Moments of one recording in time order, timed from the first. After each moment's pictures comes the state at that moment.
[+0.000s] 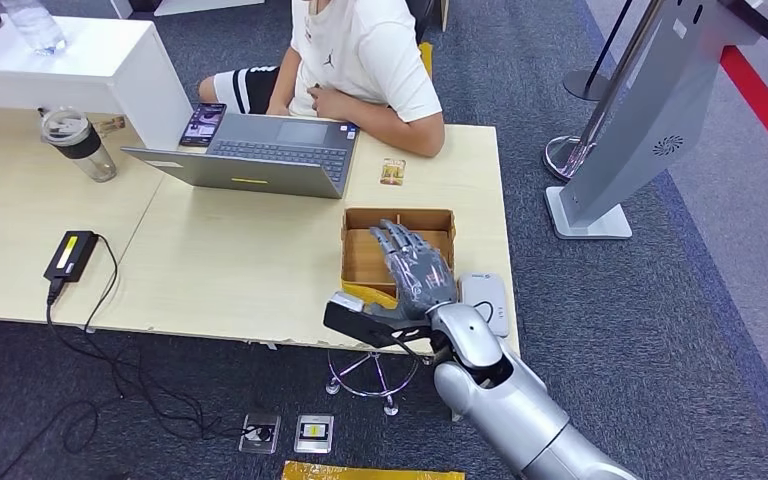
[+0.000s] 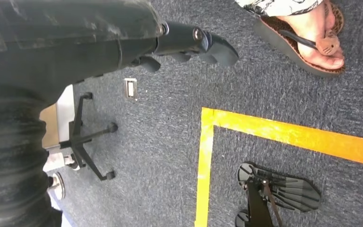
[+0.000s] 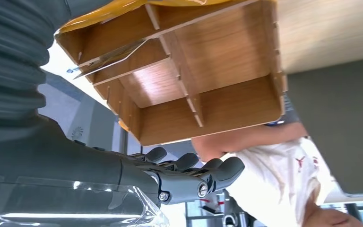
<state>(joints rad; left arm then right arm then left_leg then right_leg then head) -0.15 0.38 -0.81 -0.17 0.90 0.00 0.26 -0.54 0.02 0.63 -1.05 1.23 -0.10 0.08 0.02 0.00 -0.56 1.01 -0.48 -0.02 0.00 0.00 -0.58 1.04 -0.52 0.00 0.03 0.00</state>
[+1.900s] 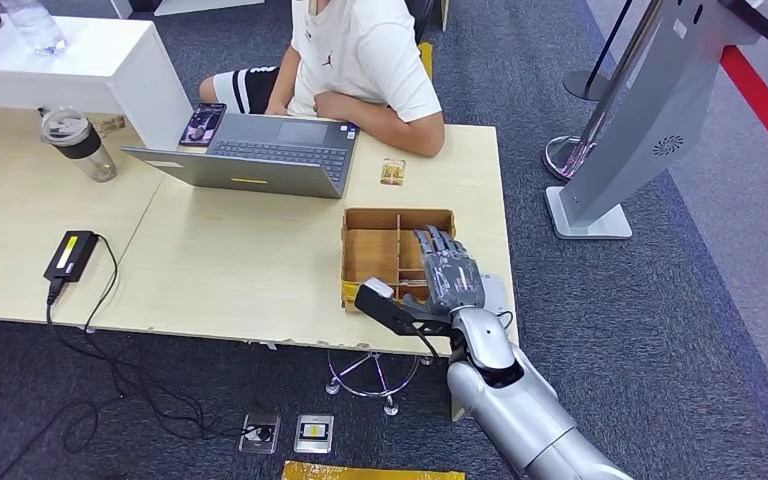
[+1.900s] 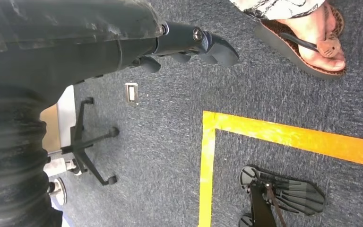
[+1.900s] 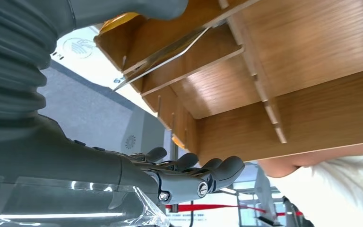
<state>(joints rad) -0.16 0.40 -0.89 -0.16 0.95 -0.02 0.25 -0.51 0.03 0.54 -0.95 1.29 -0.17 0.18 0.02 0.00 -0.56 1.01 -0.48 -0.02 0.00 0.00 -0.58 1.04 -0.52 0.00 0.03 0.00</state>
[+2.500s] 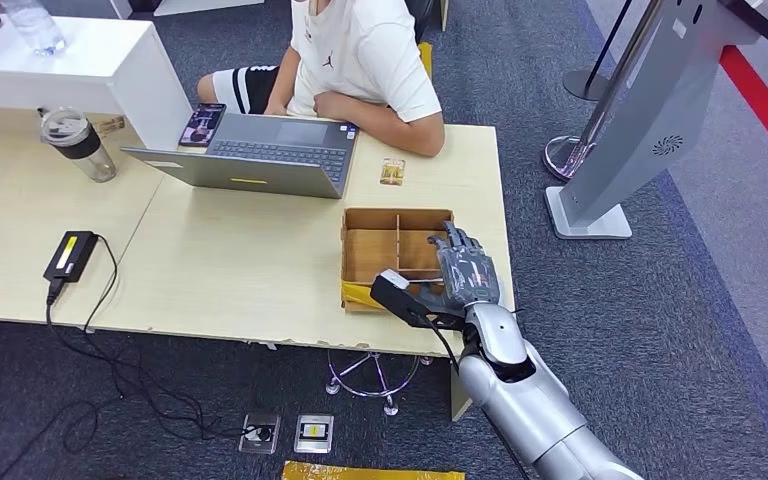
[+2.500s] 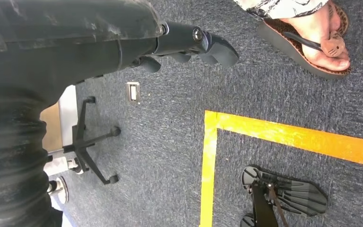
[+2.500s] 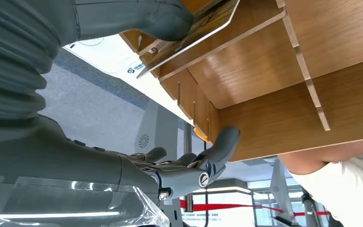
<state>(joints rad) -0.16 0.40 -0.91 -0.16 0.98 -0.01 0.25 -0.51 0.01 0.49 -0.95 1.30 -0.16 0.19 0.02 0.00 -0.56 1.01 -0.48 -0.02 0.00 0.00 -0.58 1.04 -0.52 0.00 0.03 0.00</state>
